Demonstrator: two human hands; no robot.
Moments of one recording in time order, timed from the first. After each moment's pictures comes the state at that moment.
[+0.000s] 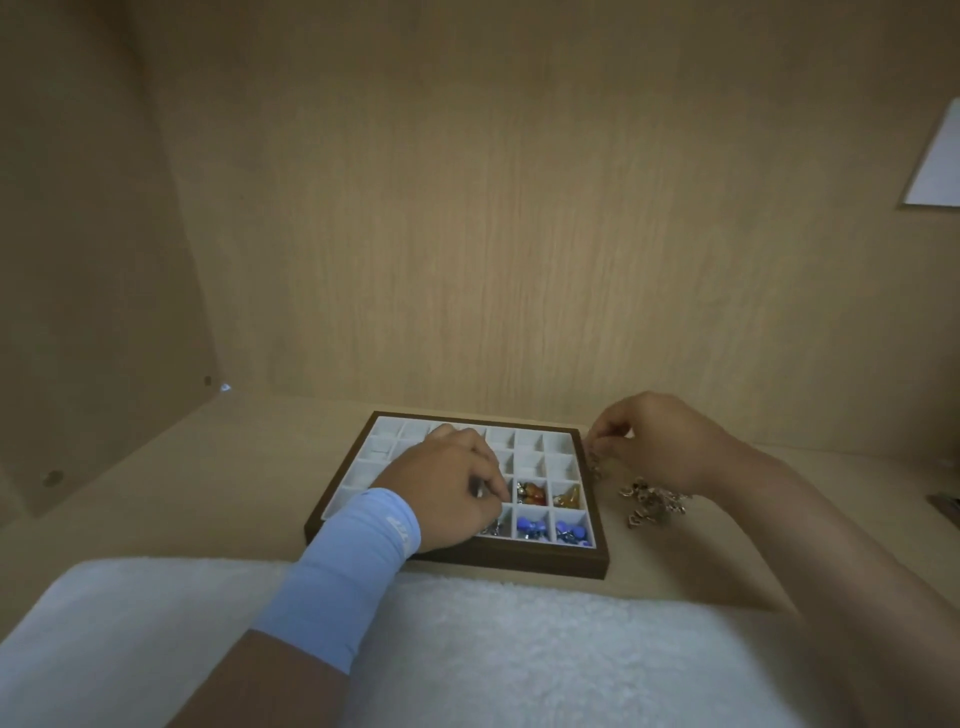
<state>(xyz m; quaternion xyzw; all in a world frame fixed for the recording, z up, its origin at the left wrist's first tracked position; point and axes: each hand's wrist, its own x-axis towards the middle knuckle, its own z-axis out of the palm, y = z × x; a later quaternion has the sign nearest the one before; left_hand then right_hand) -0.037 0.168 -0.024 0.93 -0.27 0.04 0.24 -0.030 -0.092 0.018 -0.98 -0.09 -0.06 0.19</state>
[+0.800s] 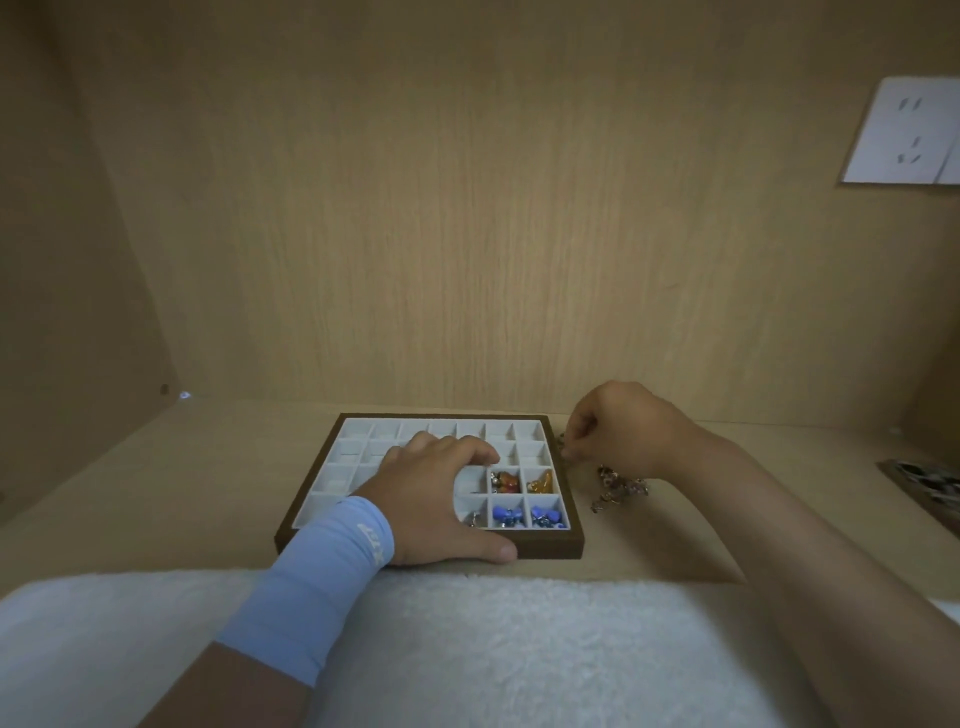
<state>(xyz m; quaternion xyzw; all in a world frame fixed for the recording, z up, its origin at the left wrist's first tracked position) -0.049 0.154 -0.018 0.95 -0.26 -0.04 0.19 -0.029 -0.095 0.013 -0.98 -0.04 -0.05 0.17</state>
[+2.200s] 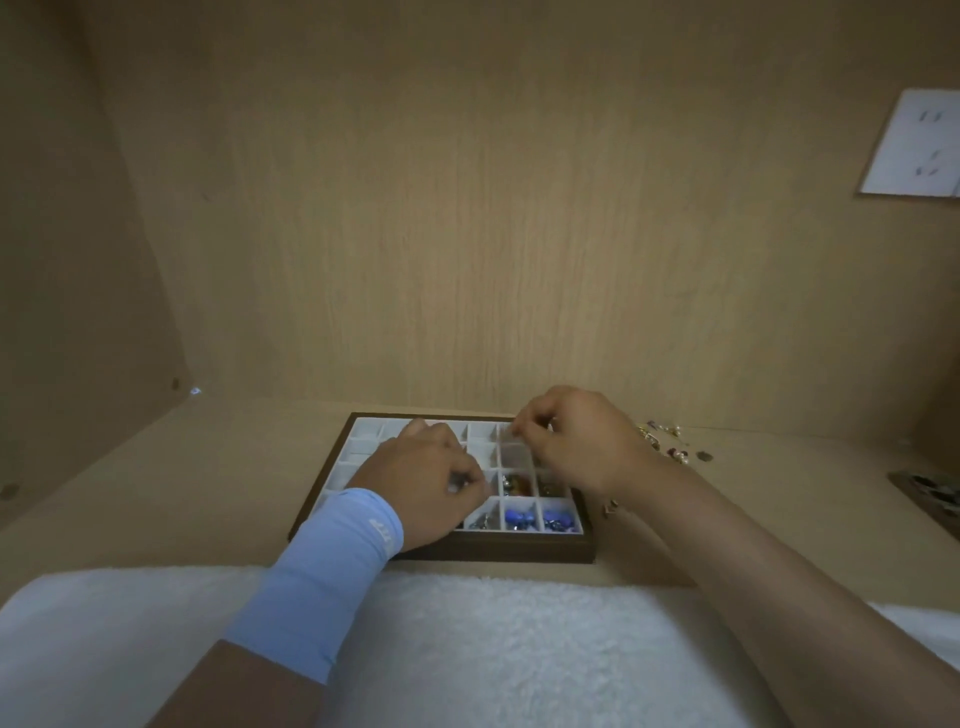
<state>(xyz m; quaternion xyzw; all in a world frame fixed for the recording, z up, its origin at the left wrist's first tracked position) -0.041 0.165 -0.018 0.95 -0.25 0.06 0.17 -0.035 -0.041 0.006 -0.95 -0.12 -0.13 0.25</state>
